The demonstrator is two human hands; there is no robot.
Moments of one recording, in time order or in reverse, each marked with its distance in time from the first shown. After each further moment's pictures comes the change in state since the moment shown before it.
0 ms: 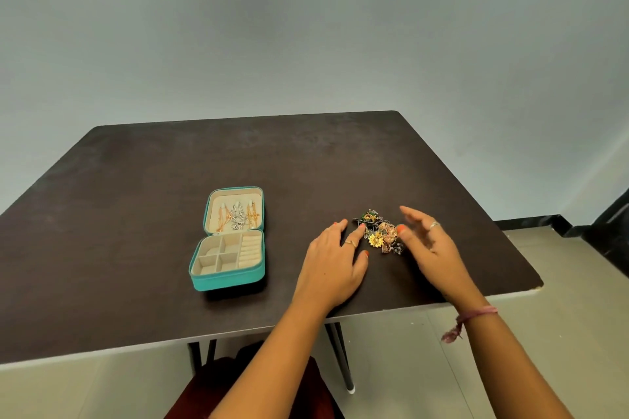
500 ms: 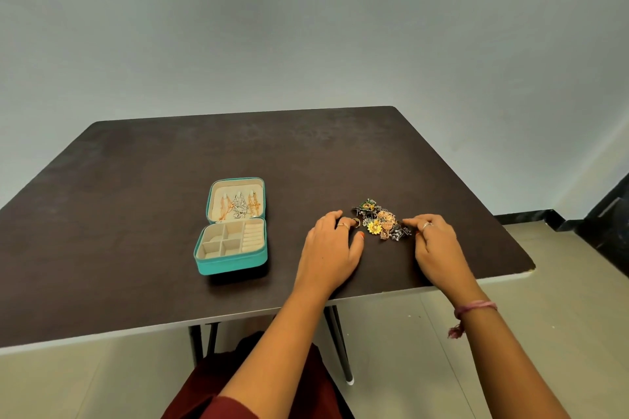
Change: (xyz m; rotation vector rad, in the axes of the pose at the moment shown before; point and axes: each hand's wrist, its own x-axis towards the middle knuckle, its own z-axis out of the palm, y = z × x) left_hand -0.001 -0.001 -0.001 -0.106 0.092 -0.072; right_hand -0.009 0.011 0.000 -0.595 0.035 0.008
